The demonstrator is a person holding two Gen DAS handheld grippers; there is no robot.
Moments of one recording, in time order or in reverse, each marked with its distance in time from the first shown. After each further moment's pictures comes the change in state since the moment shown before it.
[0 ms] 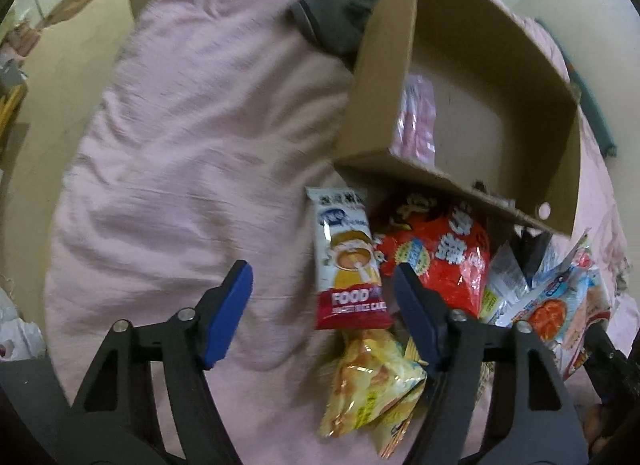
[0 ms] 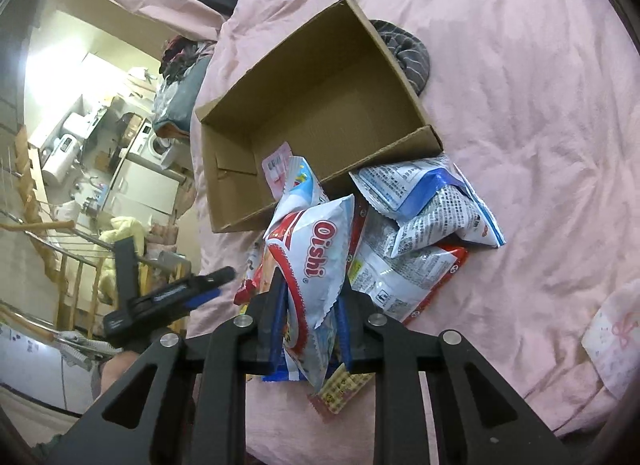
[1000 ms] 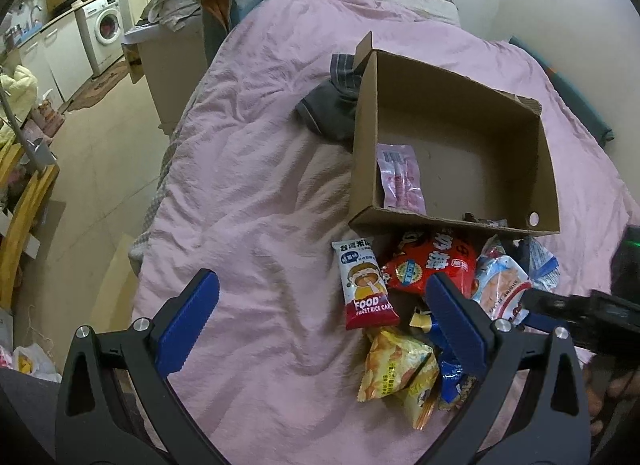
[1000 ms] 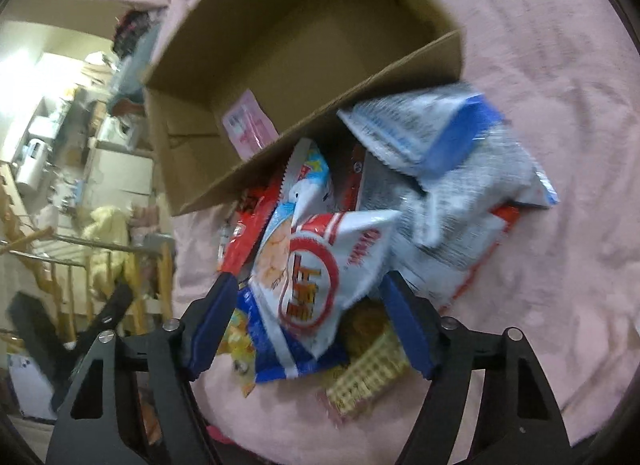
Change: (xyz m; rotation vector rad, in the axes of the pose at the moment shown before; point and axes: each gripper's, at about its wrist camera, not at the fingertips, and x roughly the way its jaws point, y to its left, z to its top) left arm -0.085 -0.009 -0.029 0.148 -0.321 0.127; right arm 0.090 0.004 0.003 0.118 0.200 -0.089
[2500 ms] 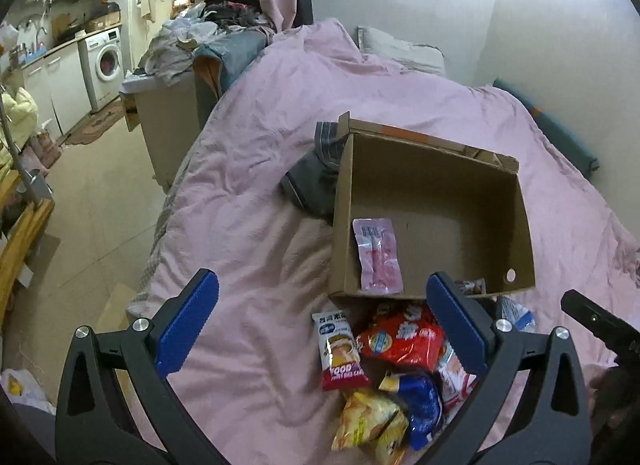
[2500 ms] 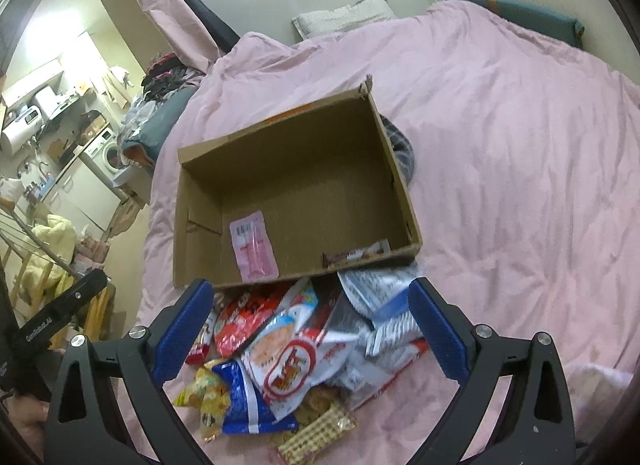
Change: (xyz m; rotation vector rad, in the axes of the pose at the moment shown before) left arm -0.032 -0.013 0.031 0.016 -0.200 -0.027; right arm -0.091 0.050 -0.009 -0.282 -0.453 -0.198
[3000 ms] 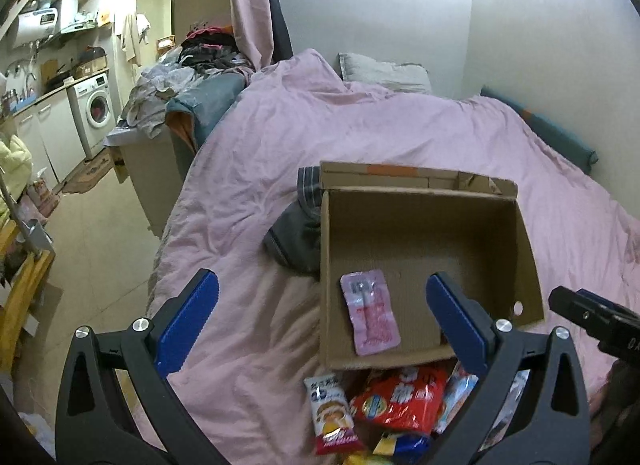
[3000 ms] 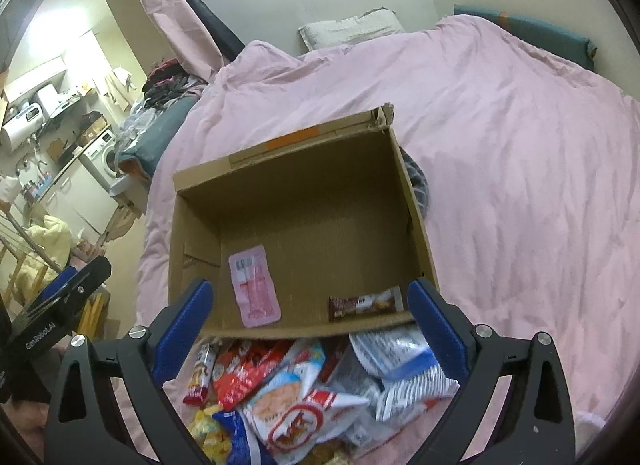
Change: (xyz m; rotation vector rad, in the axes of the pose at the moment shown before) left arm 0.024 -0.031 0.035 0.103 -0.101 0.008; right arm 0.025 0.012 0.038 -0.039 -0.037 -0.007
